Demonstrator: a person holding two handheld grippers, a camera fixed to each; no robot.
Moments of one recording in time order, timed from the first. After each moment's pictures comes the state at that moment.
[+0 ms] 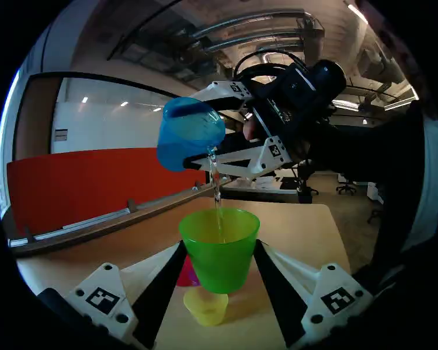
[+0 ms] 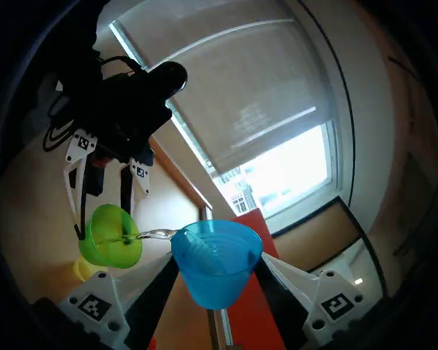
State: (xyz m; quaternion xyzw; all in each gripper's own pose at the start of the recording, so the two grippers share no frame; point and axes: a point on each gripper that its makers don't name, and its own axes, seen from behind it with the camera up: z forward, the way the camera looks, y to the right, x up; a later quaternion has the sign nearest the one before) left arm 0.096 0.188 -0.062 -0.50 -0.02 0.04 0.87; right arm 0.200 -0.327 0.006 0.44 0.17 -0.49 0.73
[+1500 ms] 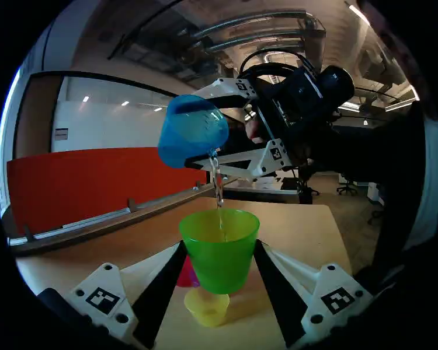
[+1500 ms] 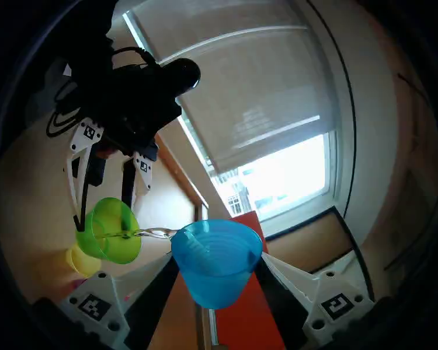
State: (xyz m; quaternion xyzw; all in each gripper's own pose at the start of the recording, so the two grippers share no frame) left arm 0.094 0.189 -0.057 -0.50 -0.02 0.04 0.87; right arm 0.203 -0.325 0.008 0.43 0.19 -0.52 0.71
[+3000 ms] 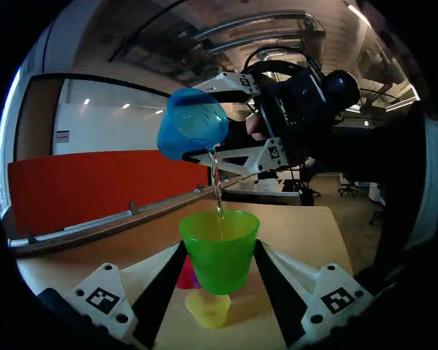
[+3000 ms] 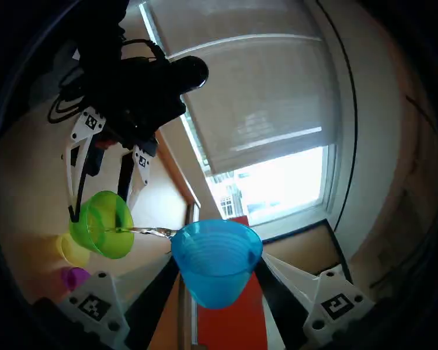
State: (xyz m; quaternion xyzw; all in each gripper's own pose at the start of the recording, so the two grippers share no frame) left arm 0.101 0.188 -0.059 -0.49 -0.01 0.03 0.87; right arm 0.219 -0.327 0.009 0.41 0.22 -0.56 0.69
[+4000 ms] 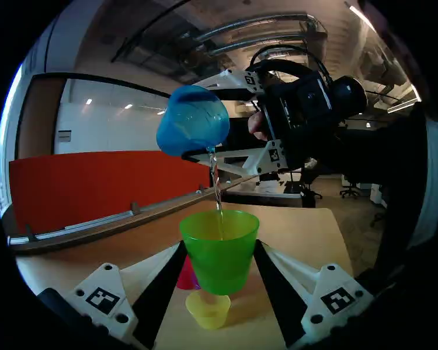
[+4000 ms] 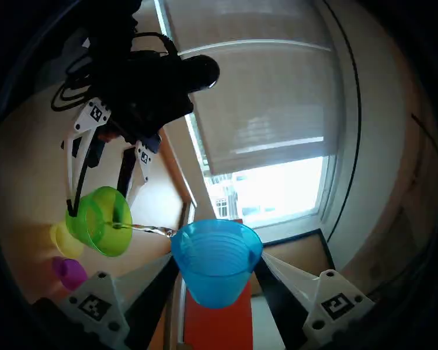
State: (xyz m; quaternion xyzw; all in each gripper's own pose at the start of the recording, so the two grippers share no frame) left arm 0.100 0.188 -0.058 -0.49 -0.01 0.03 0.87; right arm 0.222 -0.332 0.006 0.39 0.24 -0.59 0.67
